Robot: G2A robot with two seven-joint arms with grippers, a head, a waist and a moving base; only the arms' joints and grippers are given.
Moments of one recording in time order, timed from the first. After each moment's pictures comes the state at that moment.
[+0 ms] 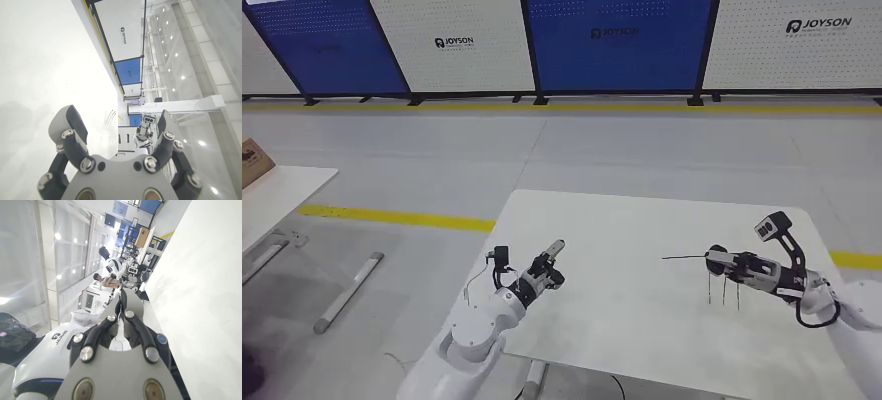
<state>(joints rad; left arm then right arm) 1.67 -1.15 -1.38 -1.86 -0.27 0.13 -0.22 -0.95 -0.87 0.96 -1.21 0.81 -0.34 1.15</state>
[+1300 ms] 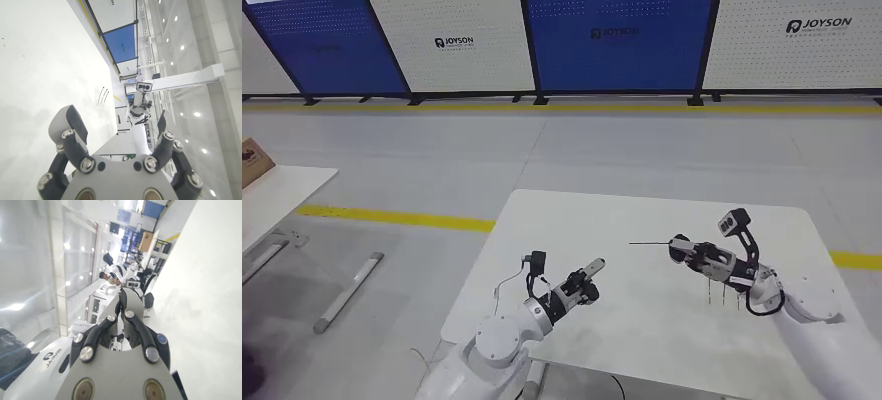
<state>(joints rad) 1.63 -1.16 -1.22 -1.86 -0.20 0.03 -0.30 -0.95 -1.02 0.90 -1.20 0.83 -0.34 0.96</state>
